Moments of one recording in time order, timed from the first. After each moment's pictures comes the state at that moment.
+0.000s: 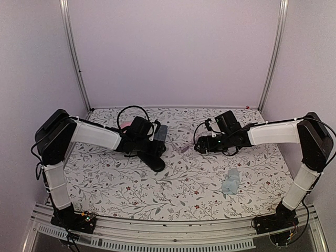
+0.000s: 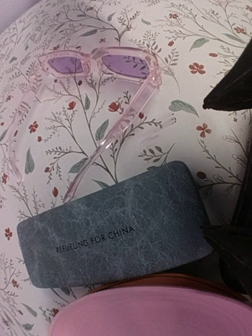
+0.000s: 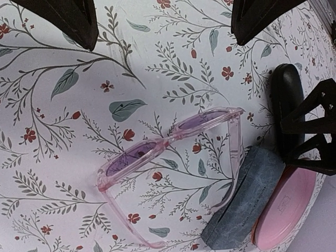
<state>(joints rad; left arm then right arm) -0.73 1.93 1.11 0.05 -0.04 -0.29 0.62 1.72 1.02 -0.14 -0.14 0.40</state>
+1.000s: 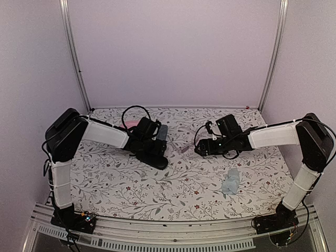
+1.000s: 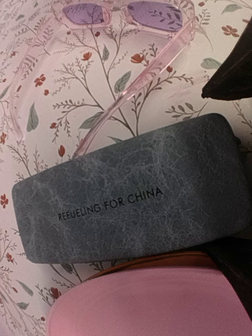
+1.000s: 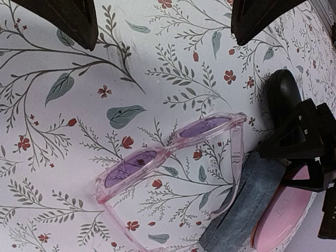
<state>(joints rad) -0.72 2.04 1.21 0.01 -0.20 -0.30 0.62 1.72 0.96 -0.06 -0.15 0.41</state>
